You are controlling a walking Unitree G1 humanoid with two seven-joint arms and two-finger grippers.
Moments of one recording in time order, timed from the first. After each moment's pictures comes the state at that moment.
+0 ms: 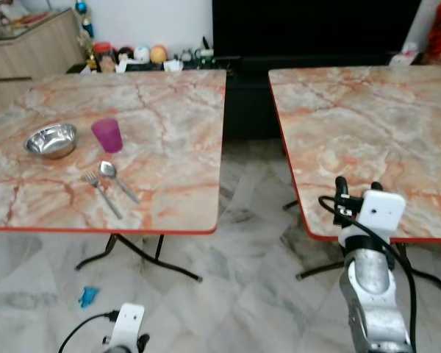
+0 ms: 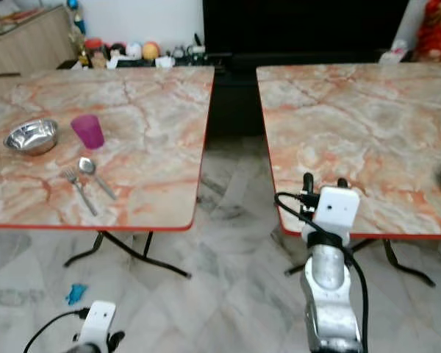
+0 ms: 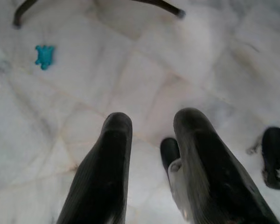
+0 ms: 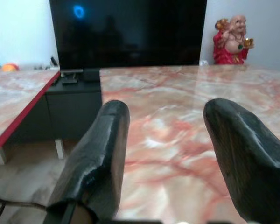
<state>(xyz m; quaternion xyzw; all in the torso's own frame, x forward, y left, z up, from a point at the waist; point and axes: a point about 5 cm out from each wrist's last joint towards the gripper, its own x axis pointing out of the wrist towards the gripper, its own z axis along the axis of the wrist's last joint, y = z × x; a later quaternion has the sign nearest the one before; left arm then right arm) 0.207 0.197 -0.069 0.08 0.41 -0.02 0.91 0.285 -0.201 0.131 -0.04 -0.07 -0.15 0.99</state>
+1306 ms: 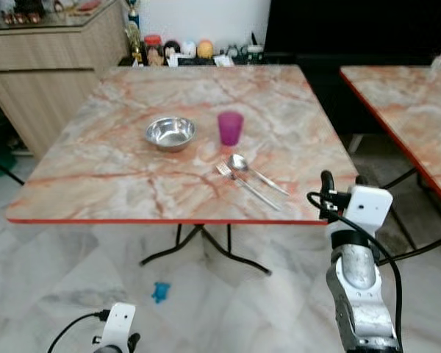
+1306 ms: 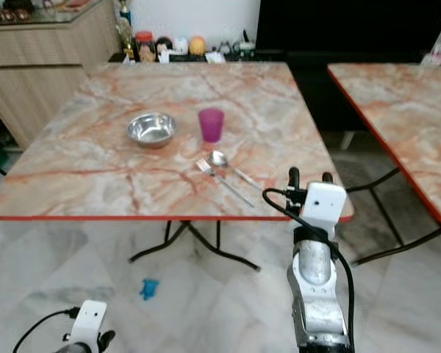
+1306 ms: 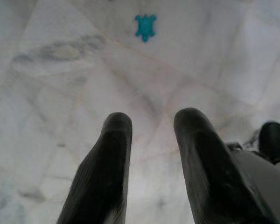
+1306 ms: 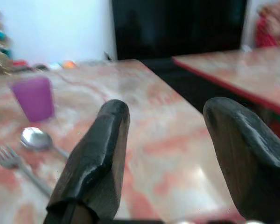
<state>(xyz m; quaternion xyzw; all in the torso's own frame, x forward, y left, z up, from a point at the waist) 0.198 0.203 -0.073 0.08 0.43 -0.02 0.90 0.288 -0.189 0.129 -0.03 -0.08 -0.13 0.99</state>
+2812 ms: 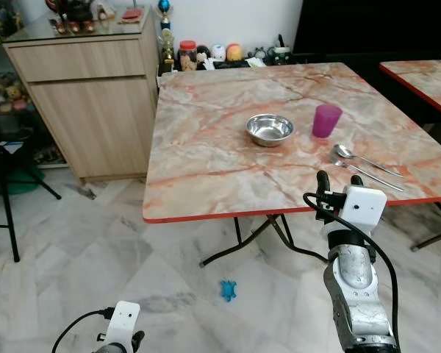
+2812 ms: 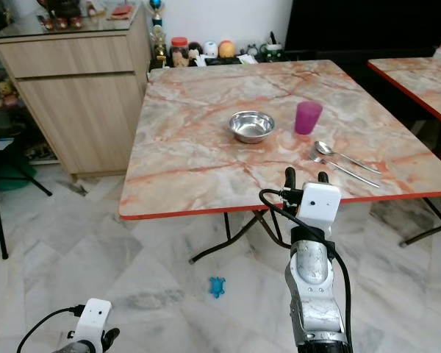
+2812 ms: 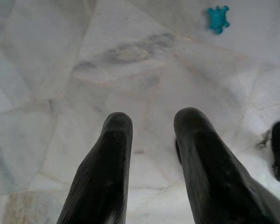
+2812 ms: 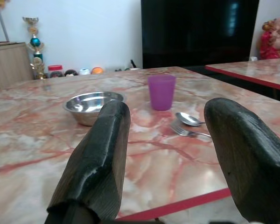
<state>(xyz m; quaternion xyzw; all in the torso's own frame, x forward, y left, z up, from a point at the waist) 0.203 0.203 -0.070 0.08 0.42 -0.03 0.90 0.294 -0.176 0.132 -0.02 -0.09 -0.10 0.99</state>
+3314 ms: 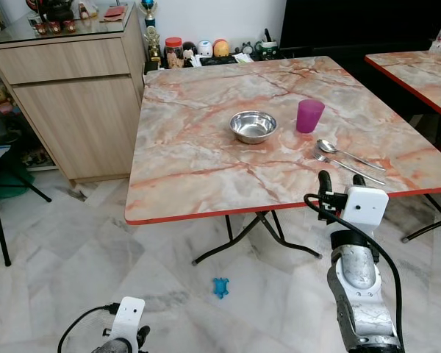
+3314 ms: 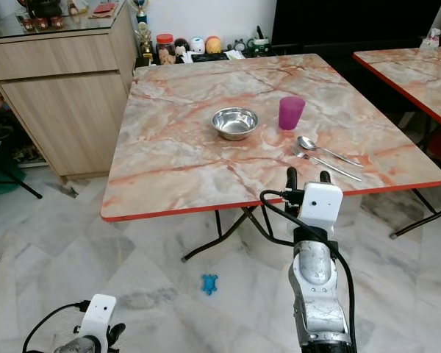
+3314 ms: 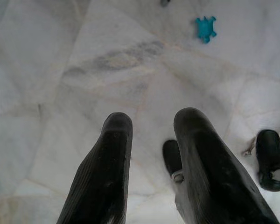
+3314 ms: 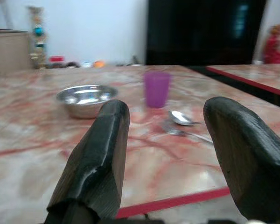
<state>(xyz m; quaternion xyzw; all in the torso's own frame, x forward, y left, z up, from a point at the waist) 0.214 0.196 -0.064 0.08 0.40 -0.03 0.91 0.291 -0.177 0.130 -0.05 -0.09 -0.09 0.99</state>
